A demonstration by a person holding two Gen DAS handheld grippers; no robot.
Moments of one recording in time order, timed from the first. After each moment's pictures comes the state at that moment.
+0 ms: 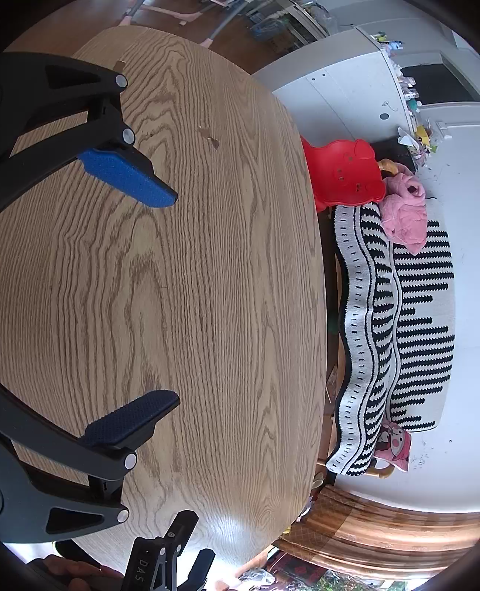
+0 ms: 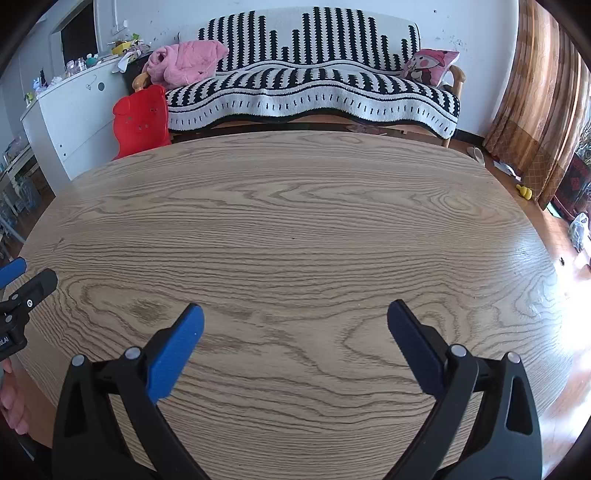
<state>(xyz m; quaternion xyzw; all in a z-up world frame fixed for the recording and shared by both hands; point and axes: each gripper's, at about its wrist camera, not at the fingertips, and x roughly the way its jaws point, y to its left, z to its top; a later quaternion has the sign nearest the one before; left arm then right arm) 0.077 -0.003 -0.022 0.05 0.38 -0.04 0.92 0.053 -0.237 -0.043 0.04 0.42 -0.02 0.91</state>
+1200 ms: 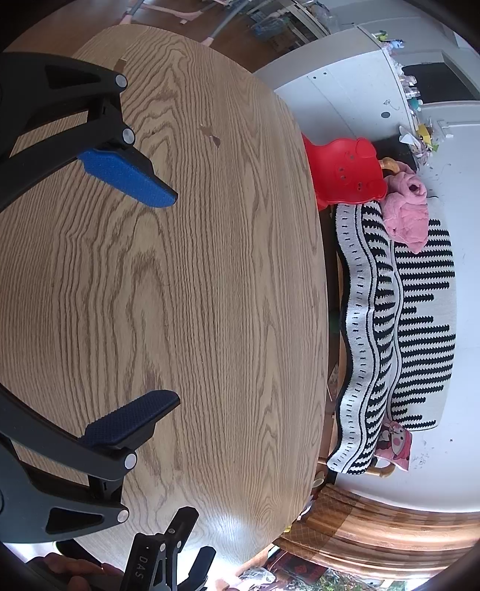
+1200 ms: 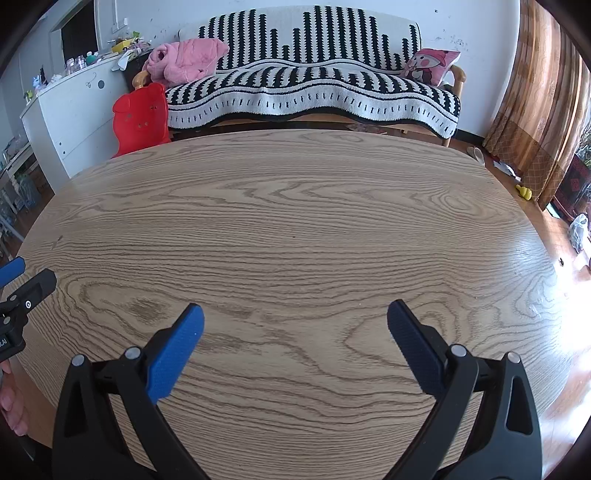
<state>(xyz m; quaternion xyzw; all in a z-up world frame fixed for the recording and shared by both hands) 0.076 -0.002 -0.027 0.05 0.39 -0.05 0.92 0.053 -0.236 -0.042 0.04 0.42 -0.02 0.91</state>
